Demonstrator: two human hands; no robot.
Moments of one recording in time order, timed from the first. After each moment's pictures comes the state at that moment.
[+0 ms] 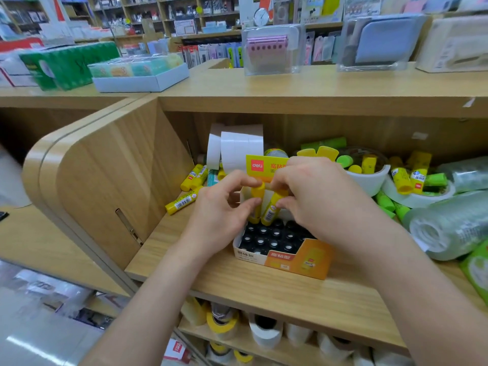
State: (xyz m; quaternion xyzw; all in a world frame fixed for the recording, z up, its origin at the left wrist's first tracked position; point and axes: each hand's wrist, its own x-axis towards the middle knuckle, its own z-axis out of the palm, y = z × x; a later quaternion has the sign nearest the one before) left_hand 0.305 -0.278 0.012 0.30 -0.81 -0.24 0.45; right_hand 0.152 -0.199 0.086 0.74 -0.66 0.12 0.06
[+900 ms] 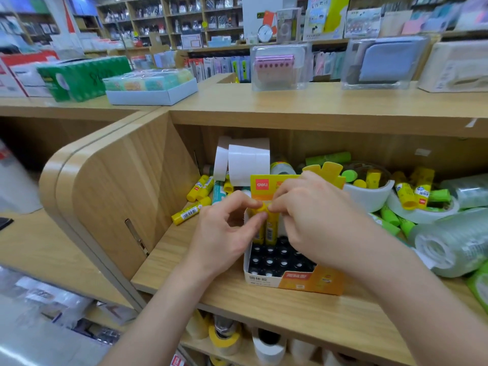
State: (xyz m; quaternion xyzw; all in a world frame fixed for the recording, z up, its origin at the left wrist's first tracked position) left_hand 0.314 -0.268 0.009 0.27 -0.79 -0.24 0.49; right_hand 0.166 -0.191 0.087 0.75 -0.65 0.11 0.04
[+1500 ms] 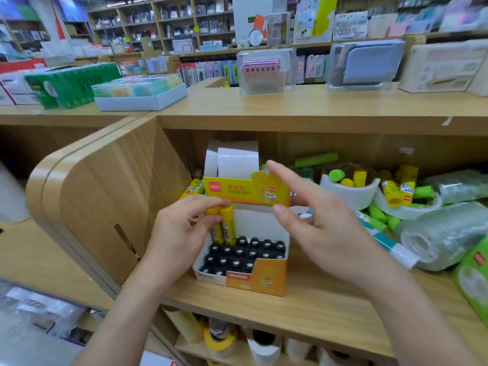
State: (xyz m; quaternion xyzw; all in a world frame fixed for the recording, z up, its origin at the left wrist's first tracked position) left_hand 0.350 -0.272 0.022 0.35 -0.82 -0.14 0.44; right_hand 0.141 -0.175 0.058 0.69 -0.57 0.42 -0.18
